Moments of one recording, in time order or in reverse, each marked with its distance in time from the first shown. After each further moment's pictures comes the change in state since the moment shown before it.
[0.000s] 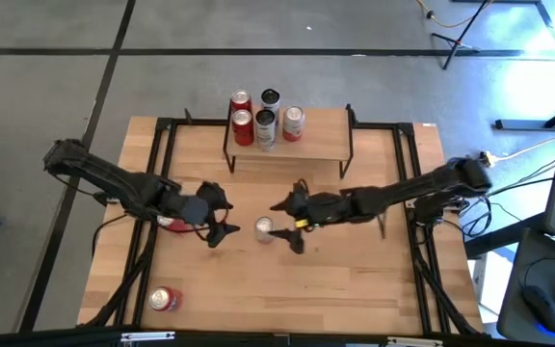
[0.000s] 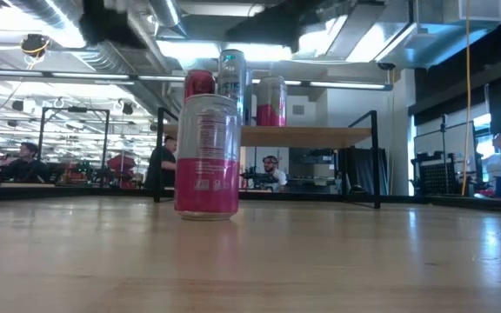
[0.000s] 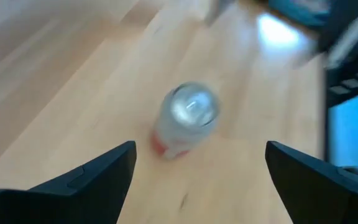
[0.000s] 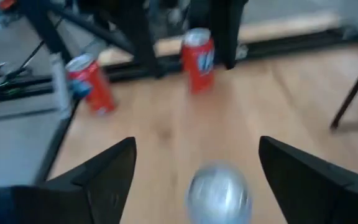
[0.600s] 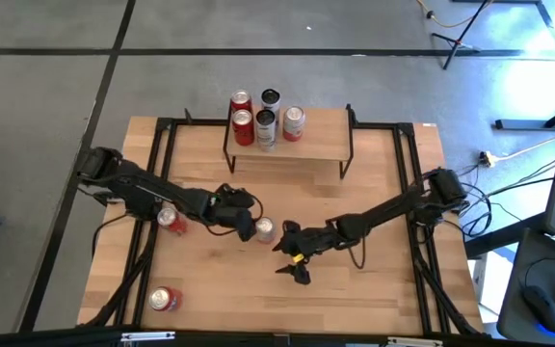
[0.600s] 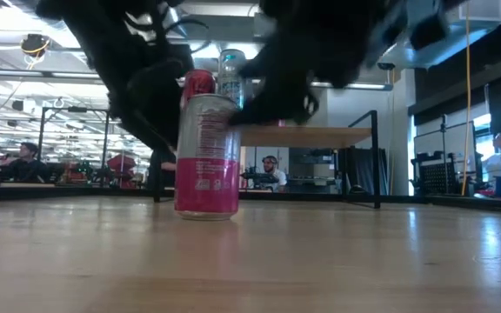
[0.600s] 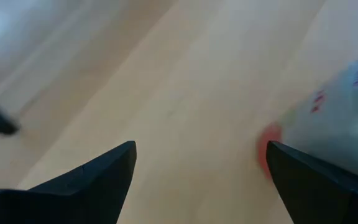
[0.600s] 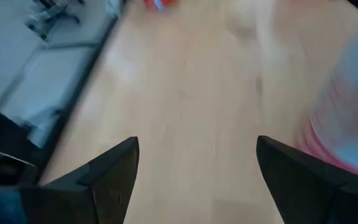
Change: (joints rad) left arm 0.134 0.421 -0.059 0.155 -0.147 0.020; right arm 0.094 0.206 -0.143 0.209 -0.182 0.023
